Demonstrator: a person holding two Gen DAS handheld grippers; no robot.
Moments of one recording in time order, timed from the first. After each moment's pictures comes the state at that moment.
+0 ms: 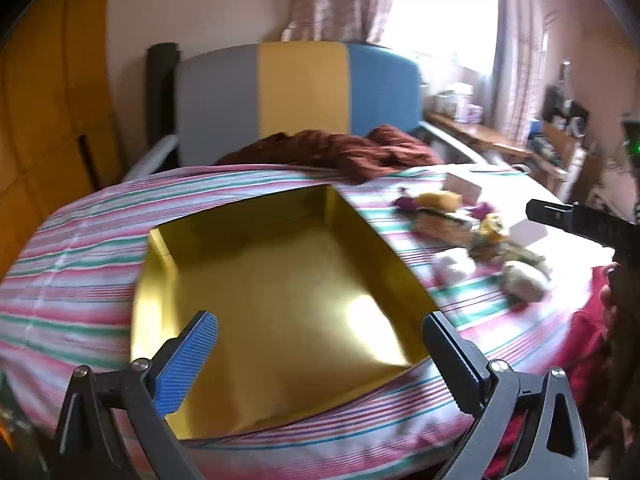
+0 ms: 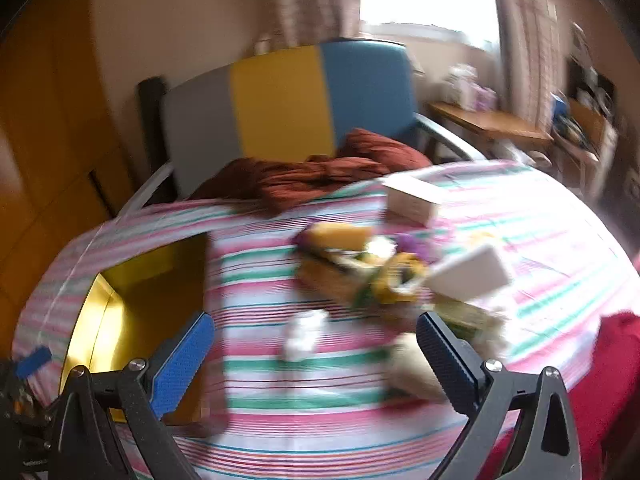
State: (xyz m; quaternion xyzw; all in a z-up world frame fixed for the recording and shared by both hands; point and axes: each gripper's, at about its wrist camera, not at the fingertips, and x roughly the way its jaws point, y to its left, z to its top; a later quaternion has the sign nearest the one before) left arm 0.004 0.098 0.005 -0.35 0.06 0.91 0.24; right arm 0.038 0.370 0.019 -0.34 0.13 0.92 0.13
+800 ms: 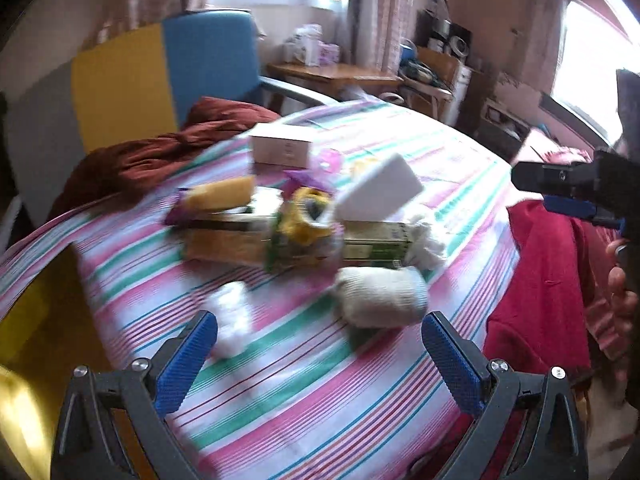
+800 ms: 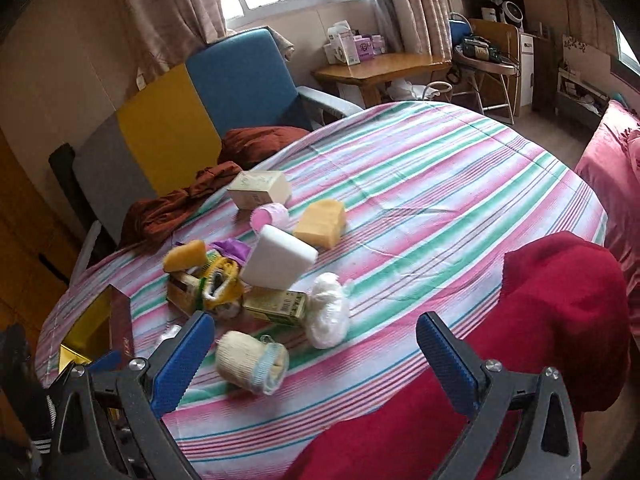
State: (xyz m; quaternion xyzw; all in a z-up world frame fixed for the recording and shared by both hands) left arm 0.007 0.341 -0.026 -0.37 0.17 0.80 0.44; right arm 0.119 0.526 0.012 -0.35 0.25 0.87 0.24
